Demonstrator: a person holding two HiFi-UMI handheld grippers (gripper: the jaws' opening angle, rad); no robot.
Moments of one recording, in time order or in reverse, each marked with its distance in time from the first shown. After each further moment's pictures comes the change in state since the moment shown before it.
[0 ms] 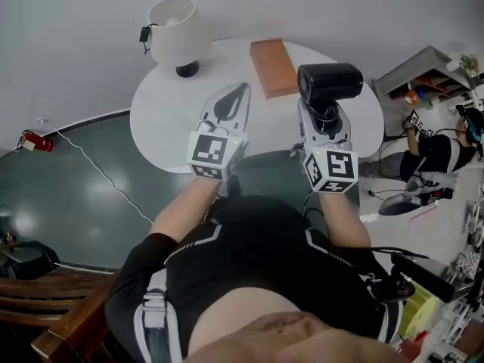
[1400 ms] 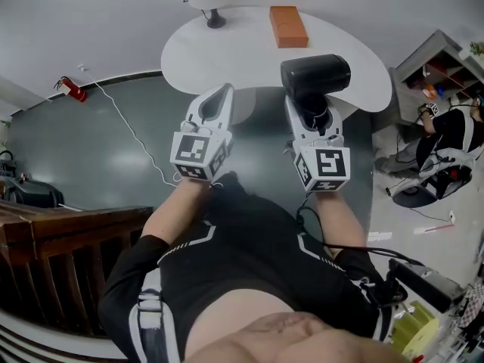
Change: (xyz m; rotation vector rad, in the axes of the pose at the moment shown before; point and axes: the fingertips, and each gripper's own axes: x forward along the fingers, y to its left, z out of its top) left arm -0.269 -0.202 0.007 0.085 0.037 0.195; right arm -0.304 0.078 0.004 0.041 -0.116 0.231
